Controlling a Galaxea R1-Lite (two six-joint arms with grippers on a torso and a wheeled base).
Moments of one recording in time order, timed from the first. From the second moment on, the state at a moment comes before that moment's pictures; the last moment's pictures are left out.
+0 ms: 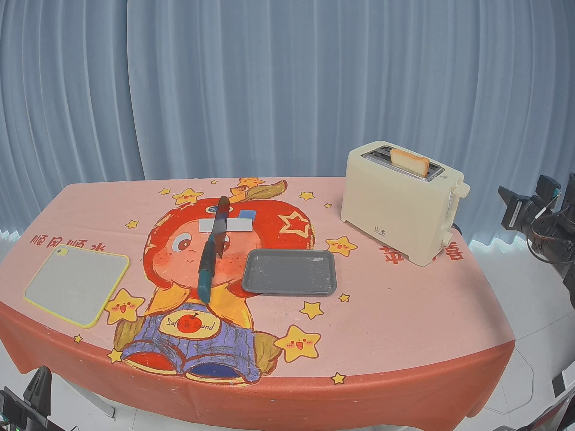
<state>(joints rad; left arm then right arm) 0.01 0.03 -0.02 0.00 0.00 -0.01 0.06 1.55 -0.53 -0.92 -0.04 0.11</state>
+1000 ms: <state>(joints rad) 0.01 0.03 -0.02 0.00 0.00 -0.01 0.06 1.60 -0.53 -1.17 -0.02 0.07</state>
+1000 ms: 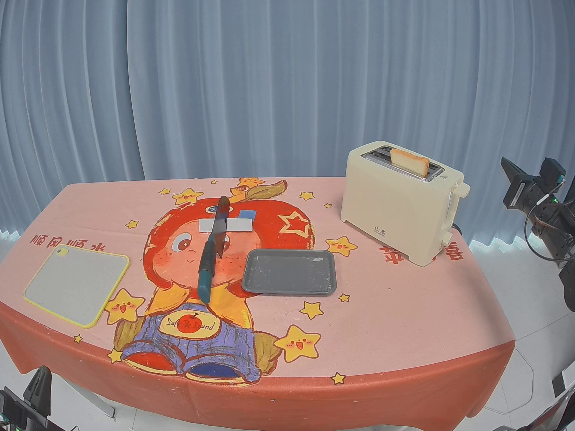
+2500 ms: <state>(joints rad) 0.01 0.03 -0.02 0.00 0.00 -0.01 0.13 1.53 -0.69 -0.88 -0.05 0.15</state>
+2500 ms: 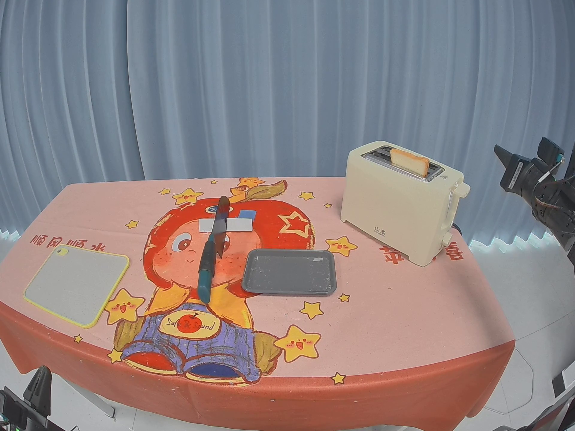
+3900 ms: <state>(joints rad) 0.01 0.03 -0.02 0.00 0.00 -0.01 0.11 1.72 -0.70 -0.90 0.09 0.14</state>
